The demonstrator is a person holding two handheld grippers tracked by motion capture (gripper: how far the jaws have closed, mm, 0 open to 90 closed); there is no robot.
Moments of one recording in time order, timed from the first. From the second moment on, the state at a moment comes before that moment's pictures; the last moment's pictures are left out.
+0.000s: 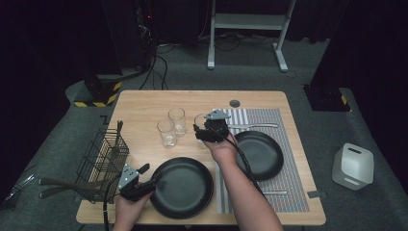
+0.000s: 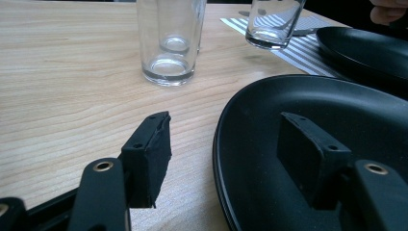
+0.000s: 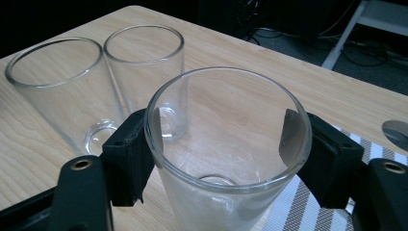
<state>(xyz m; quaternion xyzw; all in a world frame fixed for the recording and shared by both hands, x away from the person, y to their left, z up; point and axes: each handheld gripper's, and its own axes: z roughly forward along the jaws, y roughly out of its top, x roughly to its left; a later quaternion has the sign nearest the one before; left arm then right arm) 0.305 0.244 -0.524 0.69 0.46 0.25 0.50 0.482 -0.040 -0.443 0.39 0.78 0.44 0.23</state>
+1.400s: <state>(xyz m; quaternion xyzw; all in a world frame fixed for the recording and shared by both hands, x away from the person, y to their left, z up) 0.305 0.244 -0.524 0.69 0.46 0.25 0.50 0.511 -0.097 -0.452 0.45 0.75 0.41 0.27</state>
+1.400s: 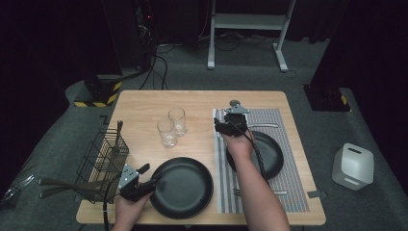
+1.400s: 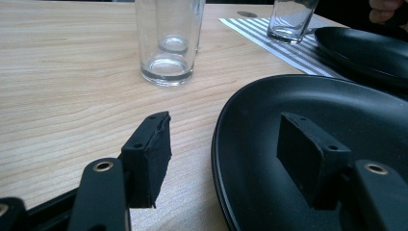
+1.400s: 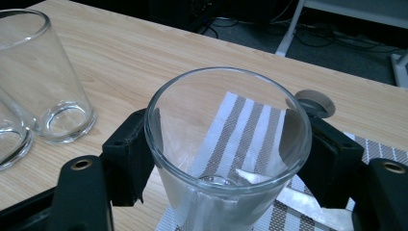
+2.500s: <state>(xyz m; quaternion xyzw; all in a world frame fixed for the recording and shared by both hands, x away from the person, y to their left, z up) 0.305 0.244 -0.524 0.69 0.46 0.25 0.50 0.518 -0.111 -0.459 0.47 0.74 0.39 0.27</state>
